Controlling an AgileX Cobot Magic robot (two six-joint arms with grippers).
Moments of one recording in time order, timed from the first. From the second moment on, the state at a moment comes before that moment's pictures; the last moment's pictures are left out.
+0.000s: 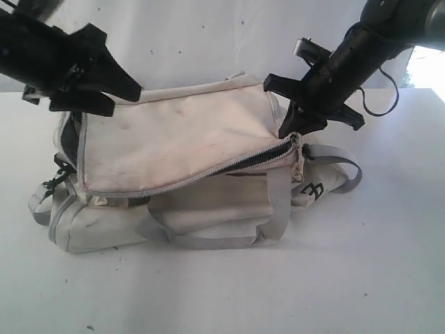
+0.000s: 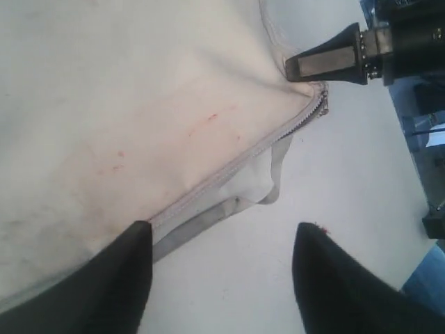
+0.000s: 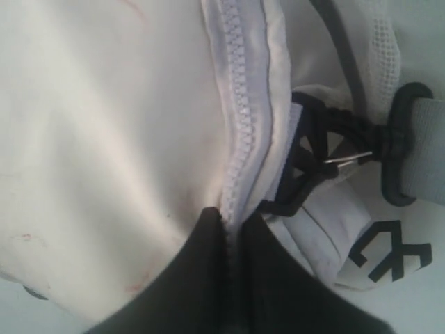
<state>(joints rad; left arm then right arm) -0.17 1.61 -1.33 -0.87 1.05 0.48 0.20 2.06 -1.72 0.50 1.10 0.01</state>
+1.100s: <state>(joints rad) -0.71 1.79 -1.16 -1.46 0.30 0.86 0.20 2.06 -1.71 0.72 0.98 0.26</state>
